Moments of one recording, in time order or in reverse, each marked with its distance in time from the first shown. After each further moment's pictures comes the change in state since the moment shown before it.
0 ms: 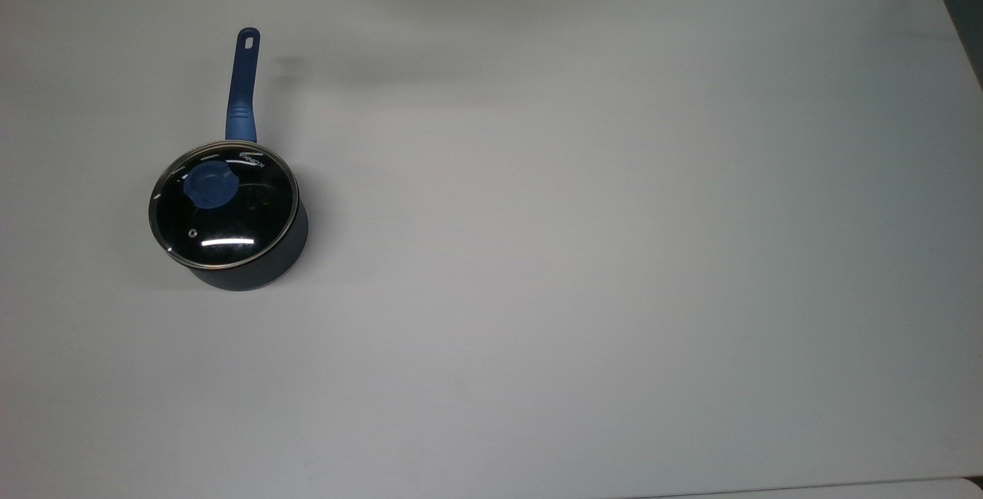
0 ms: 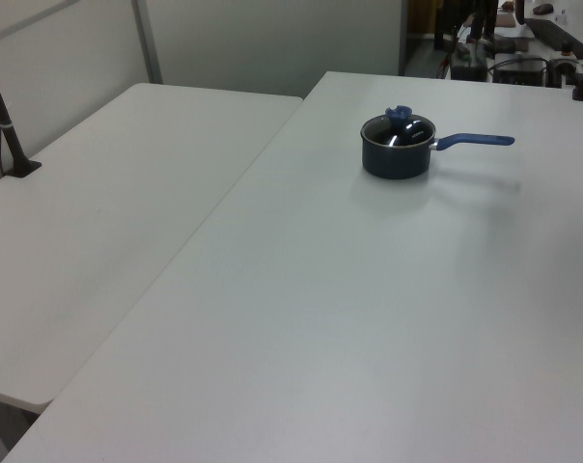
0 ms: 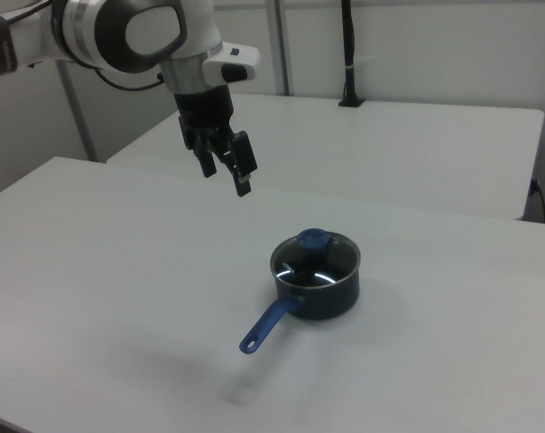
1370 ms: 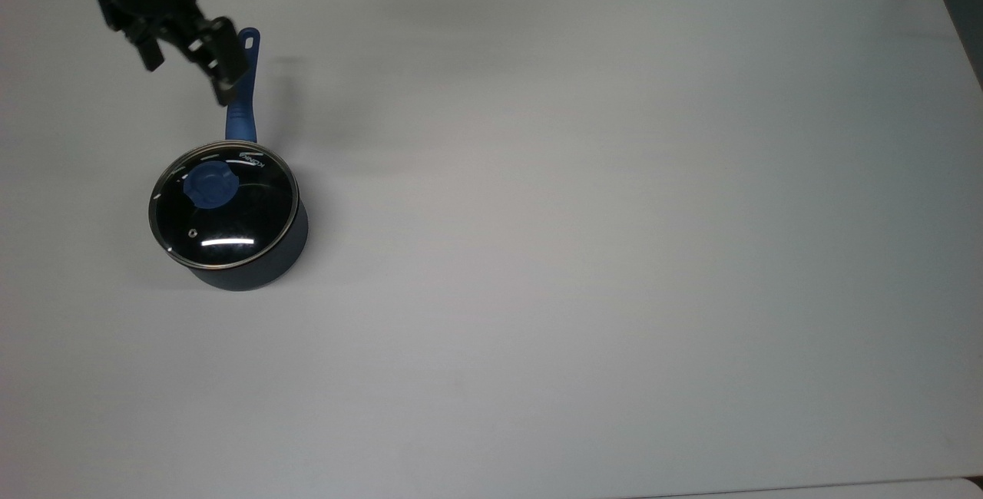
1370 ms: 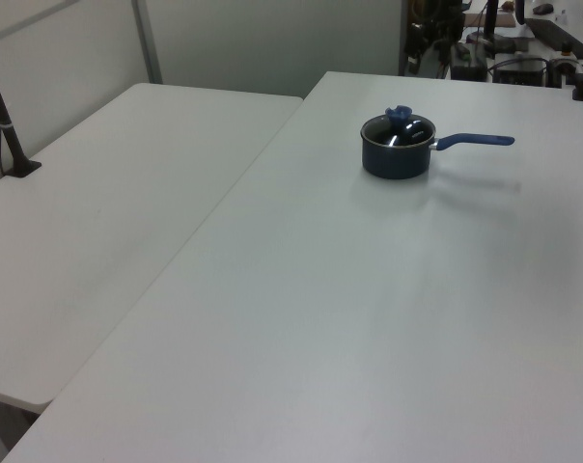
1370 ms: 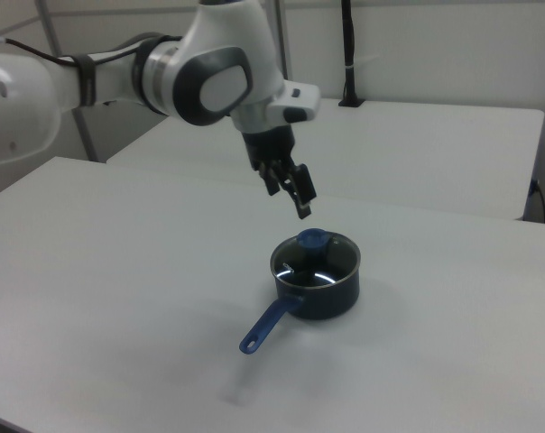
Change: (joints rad) arm -0.081 0.200 -0.002 0.039 0.053 0.258 0.040
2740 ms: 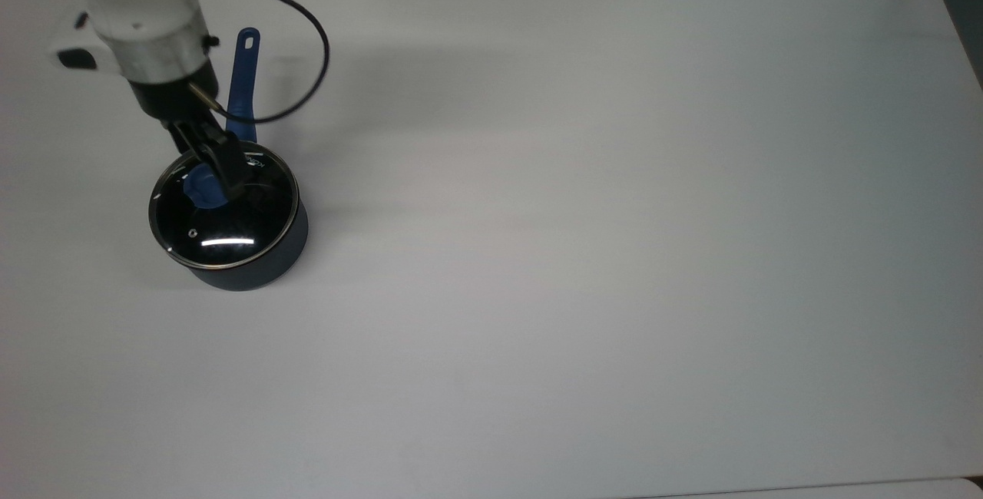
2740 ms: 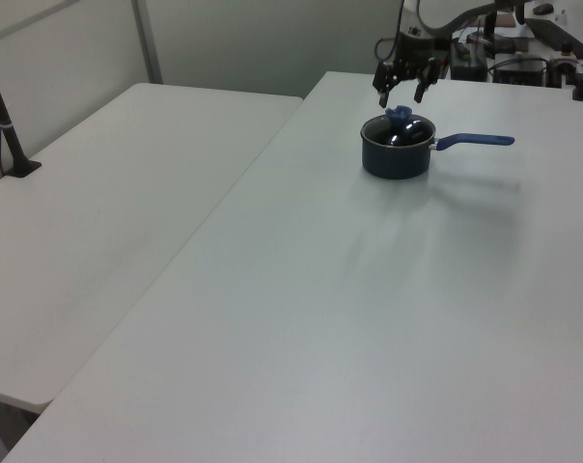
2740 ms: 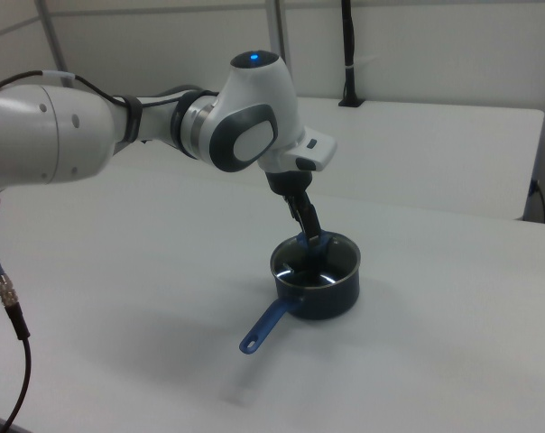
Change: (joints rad) arm 0.000 0.182 0.019 0.018 0.054 0.184 0.279
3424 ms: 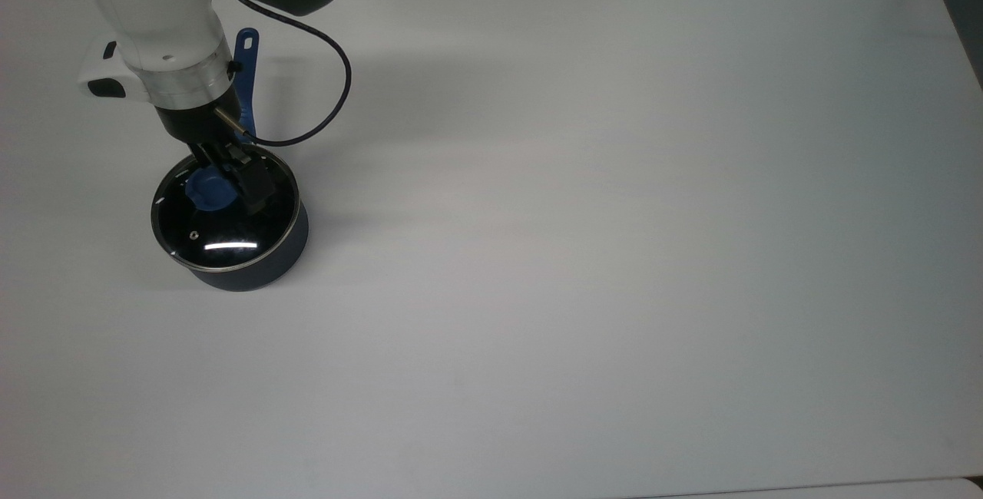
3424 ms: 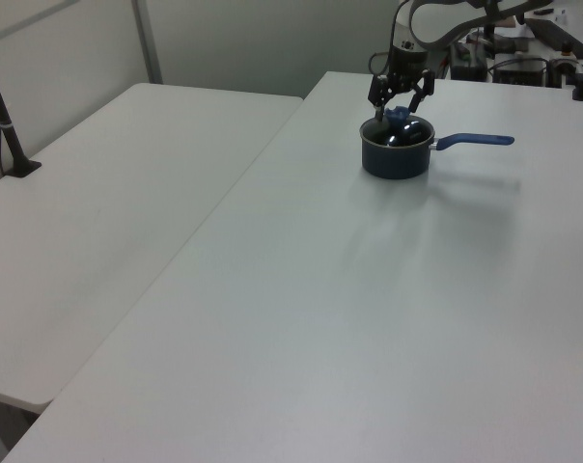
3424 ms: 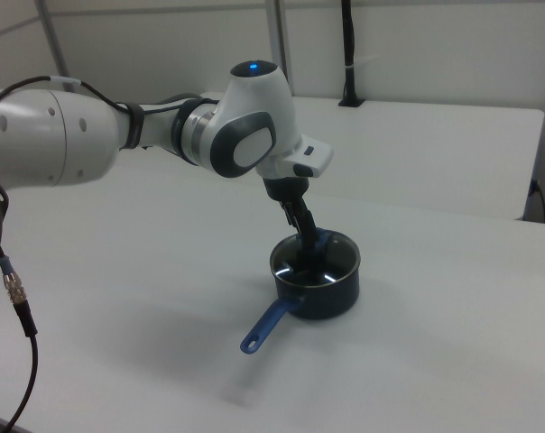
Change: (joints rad) arm 0.019 0.030 -0.001 0.002 -0.002 0.005 0.002
